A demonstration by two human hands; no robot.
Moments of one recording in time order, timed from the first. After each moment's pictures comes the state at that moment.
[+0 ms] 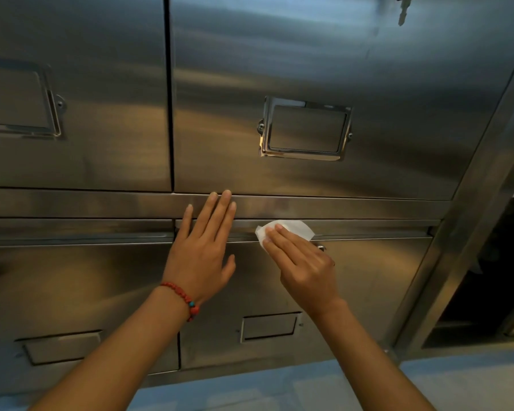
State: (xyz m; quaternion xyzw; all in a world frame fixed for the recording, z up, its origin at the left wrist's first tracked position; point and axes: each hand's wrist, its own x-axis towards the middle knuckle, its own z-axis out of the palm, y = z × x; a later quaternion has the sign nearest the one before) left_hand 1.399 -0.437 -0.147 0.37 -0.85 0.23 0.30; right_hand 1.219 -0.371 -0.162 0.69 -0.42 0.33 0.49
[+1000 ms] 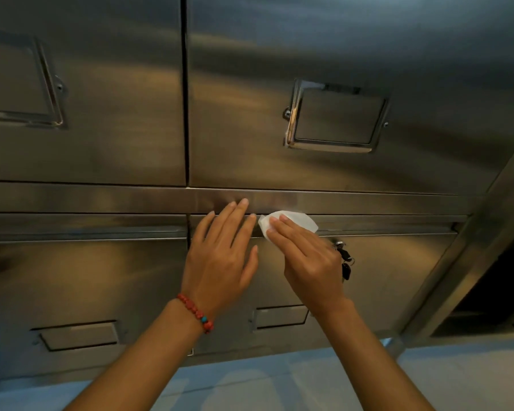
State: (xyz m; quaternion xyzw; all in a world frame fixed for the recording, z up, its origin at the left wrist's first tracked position) left_hand 1.400 -0.429 -0.148 0.31 -0.83 0.18 0.43; right_hand 1.247 -0.384 -0.154 0.68 -0.45 0.39 0.42
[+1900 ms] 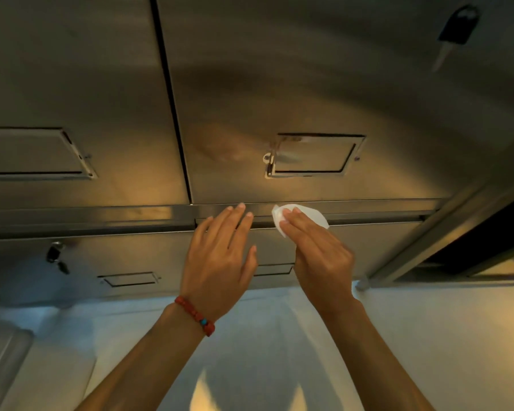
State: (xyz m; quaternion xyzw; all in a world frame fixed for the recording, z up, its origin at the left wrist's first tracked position) left_hand 1.411 -0.359 -0.022 0.39 -0.86 0.06 0.32; right_hand 1.258 -0.310 -0.022 0.67 -0.56 0.41 0.25
